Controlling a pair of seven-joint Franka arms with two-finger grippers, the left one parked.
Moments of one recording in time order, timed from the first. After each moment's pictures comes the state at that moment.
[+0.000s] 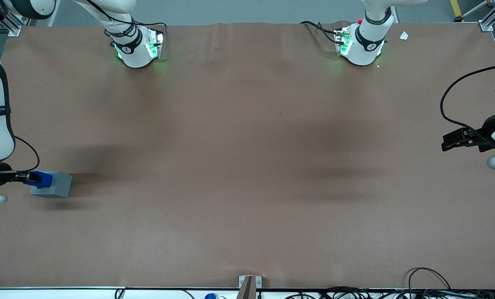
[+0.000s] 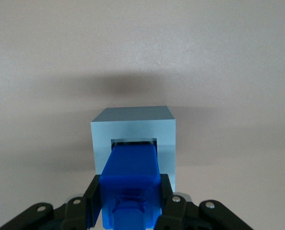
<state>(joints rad) -0.29 0.61 -0.08 -1.50 0.02 2.02 -0.35</state>
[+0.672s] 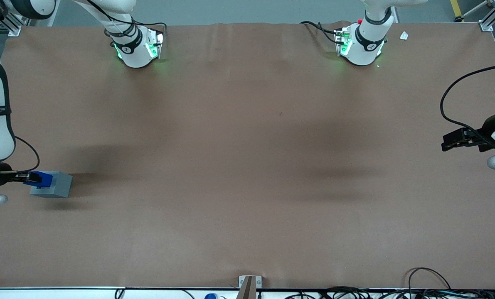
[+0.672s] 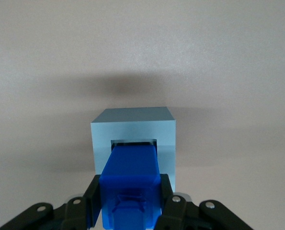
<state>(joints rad) -0.29 0.61 -0.08 -1.50 0.02 2.02 -0.35</state>
